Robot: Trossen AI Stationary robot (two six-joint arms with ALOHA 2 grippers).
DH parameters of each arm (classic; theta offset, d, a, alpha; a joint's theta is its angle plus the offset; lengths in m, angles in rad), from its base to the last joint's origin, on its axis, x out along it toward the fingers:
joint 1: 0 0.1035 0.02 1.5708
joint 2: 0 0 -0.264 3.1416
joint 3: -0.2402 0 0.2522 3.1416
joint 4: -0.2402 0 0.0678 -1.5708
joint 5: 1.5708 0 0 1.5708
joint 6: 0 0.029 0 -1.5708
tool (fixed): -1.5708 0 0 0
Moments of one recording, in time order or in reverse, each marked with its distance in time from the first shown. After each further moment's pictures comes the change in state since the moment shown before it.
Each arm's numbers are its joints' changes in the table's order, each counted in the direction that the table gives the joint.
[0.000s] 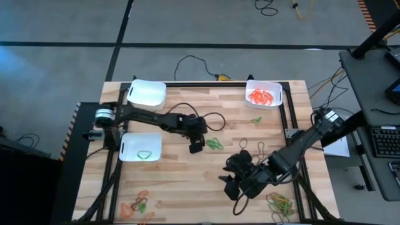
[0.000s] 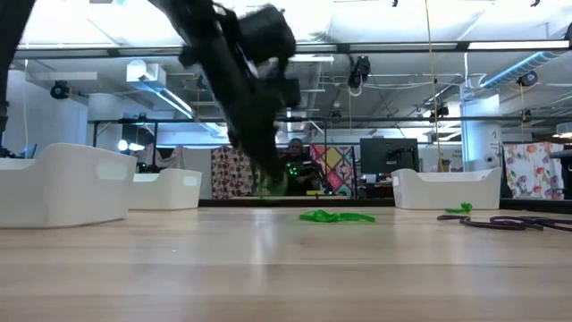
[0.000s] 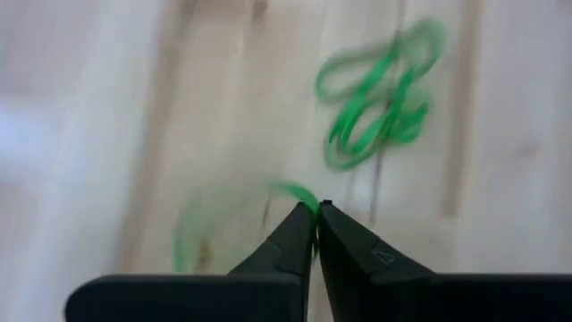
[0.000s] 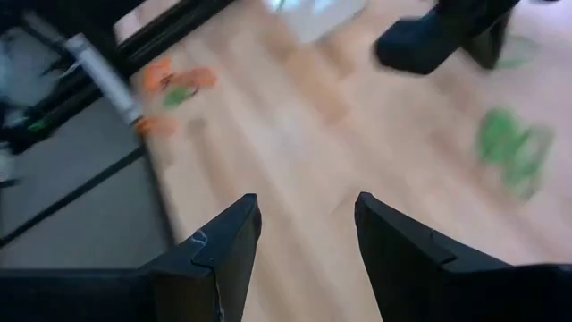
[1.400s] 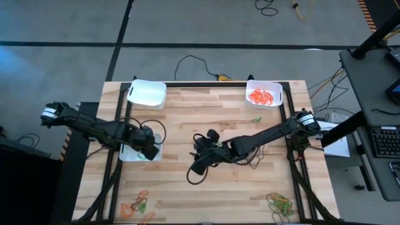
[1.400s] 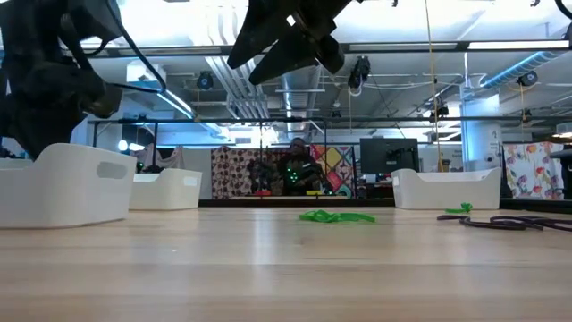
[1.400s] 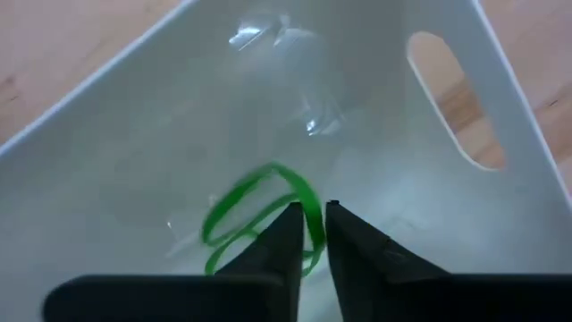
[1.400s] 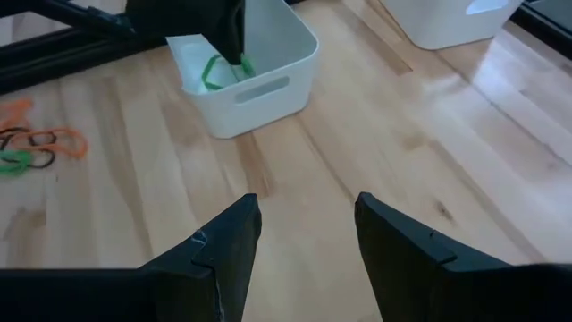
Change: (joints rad) left arm -0.267 0.813 0.603 -0.501 -0.002 -1.052; right arm -0.328 -0.257 -0.029 0.366 0.060 -0.528
